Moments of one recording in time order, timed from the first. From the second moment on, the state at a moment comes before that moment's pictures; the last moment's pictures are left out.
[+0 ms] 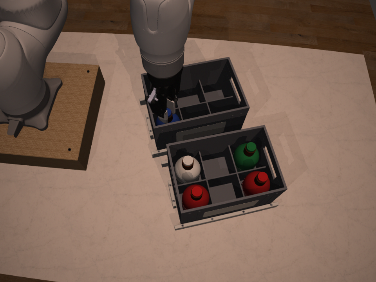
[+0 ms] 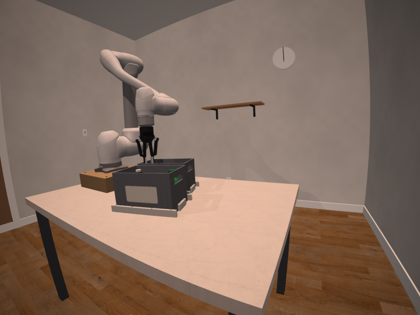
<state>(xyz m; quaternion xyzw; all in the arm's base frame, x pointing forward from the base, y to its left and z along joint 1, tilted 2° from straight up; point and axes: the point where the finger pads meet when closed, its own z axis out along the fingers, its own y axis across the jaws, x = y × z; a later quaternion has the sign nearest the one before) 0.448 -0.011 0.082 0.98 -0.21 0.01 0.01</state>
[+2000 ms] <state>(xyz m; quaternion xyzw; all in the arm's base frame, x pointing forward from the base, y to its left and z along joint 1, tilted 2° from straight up) 0.448 -0.011 0.079 0.98 -0.21 0.01 0.01</state>
